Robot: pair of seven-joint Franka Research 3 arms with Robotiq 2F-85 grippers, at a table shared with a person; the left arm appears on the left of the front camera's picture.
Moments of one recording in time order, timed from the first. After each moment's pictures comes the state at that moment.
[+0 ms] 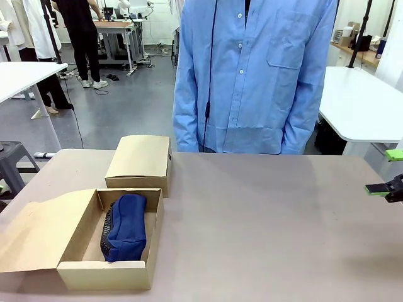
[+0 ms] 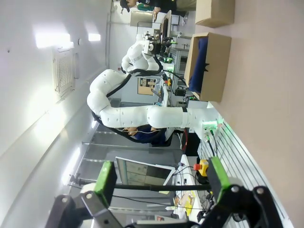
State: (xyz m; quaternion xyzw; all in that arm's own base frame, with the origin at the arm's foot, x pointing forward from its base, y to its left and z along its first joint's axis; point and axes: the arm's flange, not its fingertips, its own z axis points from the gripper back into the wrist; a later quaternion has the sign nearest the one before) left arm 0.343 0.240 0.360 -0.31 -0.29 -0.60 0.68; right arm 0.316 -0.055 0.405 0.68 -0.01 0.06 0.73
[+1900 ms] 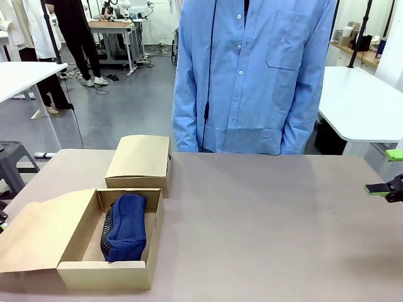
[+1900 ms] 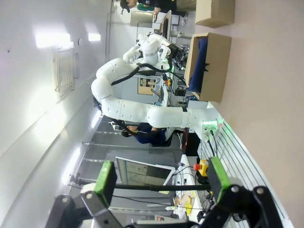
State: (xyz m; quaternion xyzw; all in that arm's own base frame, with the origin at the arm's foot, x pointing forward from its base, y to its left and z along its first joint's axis) left arm 0.340 0.227 0.262 -0.39 -0.17 -0.68 0.60; right arm 0.316 -0.055 0.405 0.68 -0.01 0.06 0.73
